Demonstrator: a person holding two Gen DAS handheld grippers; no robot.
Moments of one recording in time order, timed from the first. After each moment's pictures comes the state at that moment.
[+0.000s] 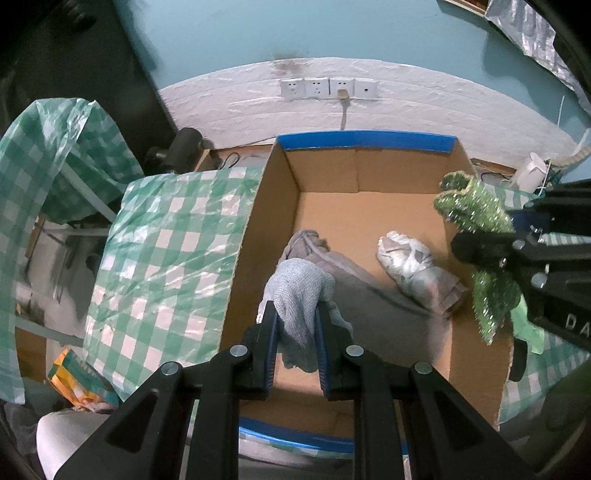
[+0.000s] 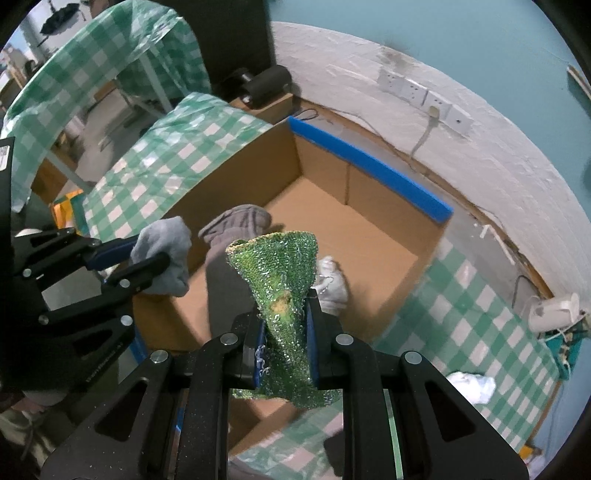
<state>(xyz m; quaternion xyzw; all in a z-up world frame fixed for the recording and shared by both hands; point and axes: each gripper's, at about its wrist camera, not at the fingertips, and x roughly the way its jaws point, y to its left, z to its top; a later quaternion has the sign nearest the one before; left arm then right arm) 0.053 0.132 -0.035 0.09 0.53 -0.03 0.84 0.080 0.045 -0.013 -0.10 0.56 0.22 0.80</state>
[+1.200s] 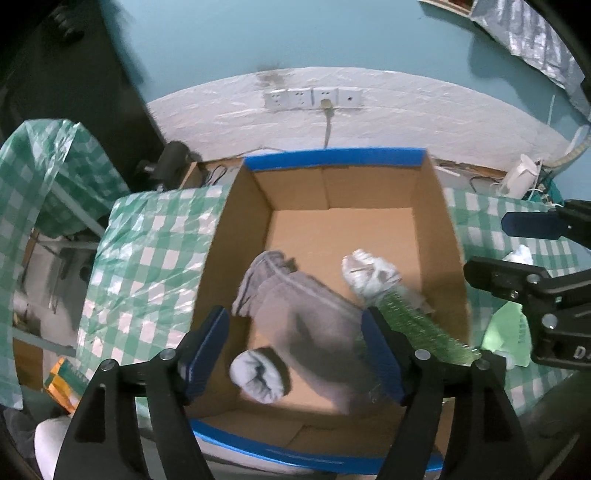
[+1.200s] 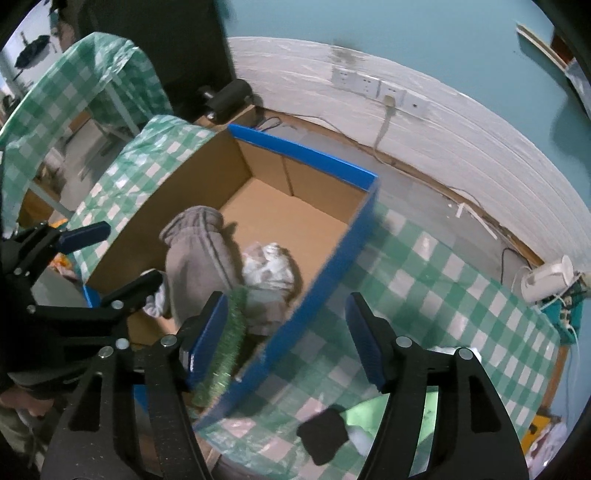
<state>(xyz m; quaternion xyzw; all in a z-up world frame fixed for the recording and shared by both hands) 0.057 0.091 -0.023 0.10 0.51 -0.05 0.85 0.070 -0.022 -0.004 -0.06 0.54 0.16 0.82</state>
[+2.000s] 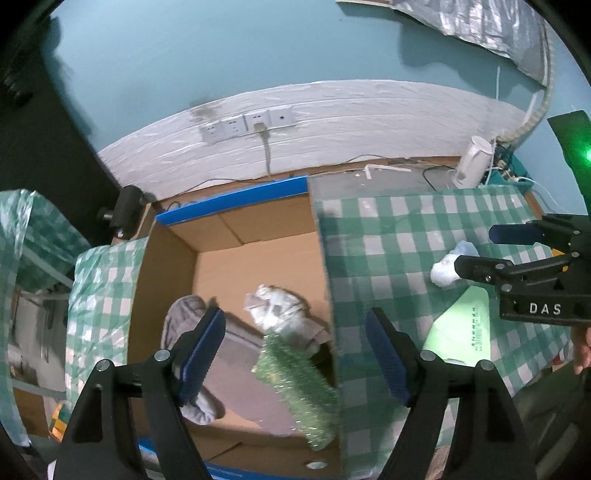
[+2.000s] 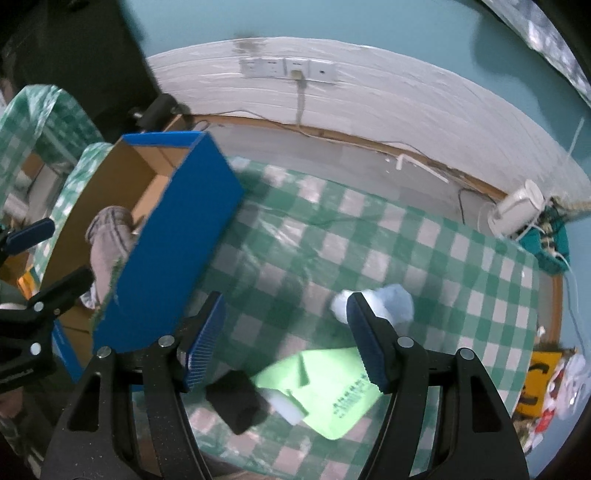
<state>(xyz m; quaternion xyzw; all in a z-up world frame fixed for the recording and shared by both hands) 0.046 -0.007 -0.004 0.14 0.49 -0.13 0.85 0.042 -0.156 -0.020 0.01 0.56 0.05 0.83</state>
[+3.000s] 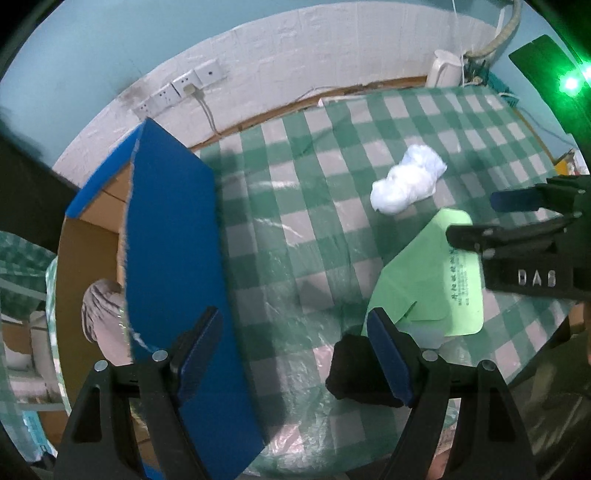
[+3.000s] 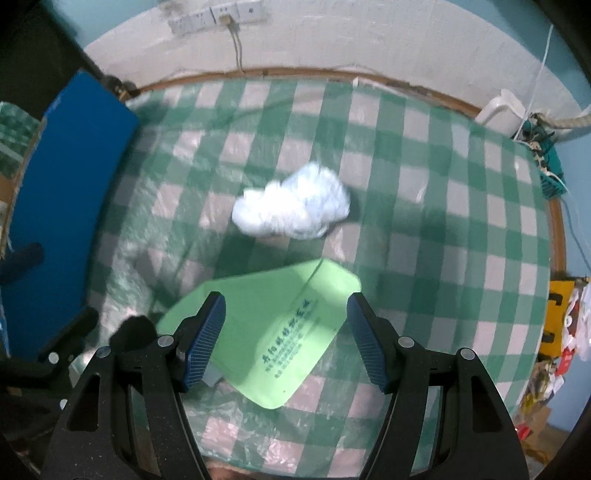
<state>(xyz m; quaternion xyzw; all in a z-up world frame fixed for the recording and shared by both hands) 0.011 -0.112 -0.091 0.24 0.56 -0.16 0.78 0.005 -0.235 -0.107 0.06 0.63 0.00 0.77</state>
